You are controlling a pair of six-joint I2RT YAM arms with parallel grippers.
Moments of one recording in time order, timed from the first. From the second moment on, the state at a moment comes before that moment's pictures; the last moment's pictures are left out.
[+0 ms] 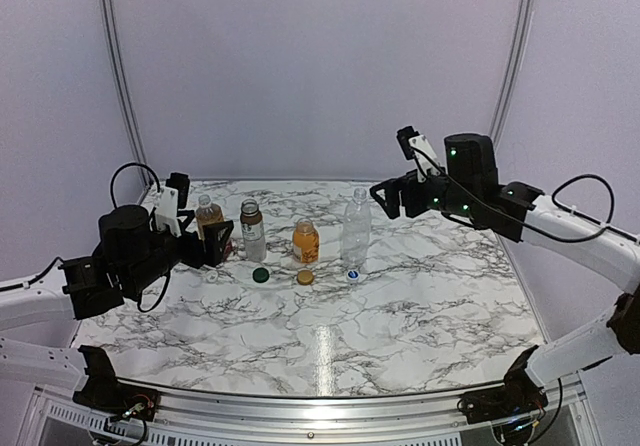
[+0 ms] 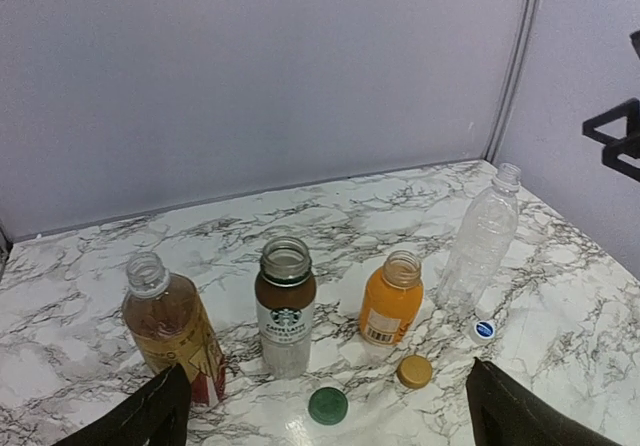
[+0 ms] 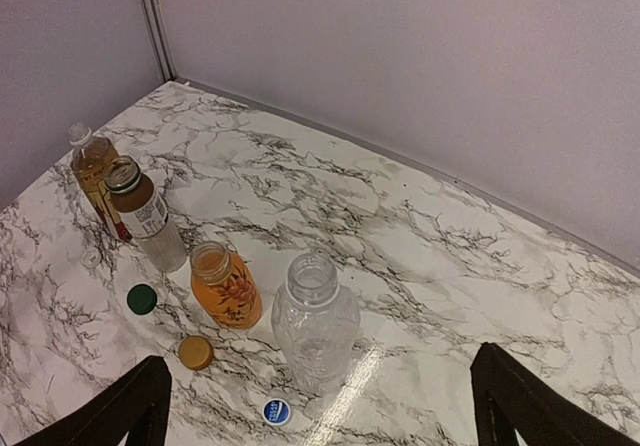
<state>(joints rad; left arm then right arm) -0.87 0.93 0.59 0.13 -0.38 -0.19 0.63 1.32 1.13 -0.20 0.02 0.05</state>
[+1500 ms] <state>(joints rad) -0.69 0.72 0.41 0.09 -0.54 -0.21 0.62 0.88 0.66 -0.08 0.26 0.08</state>
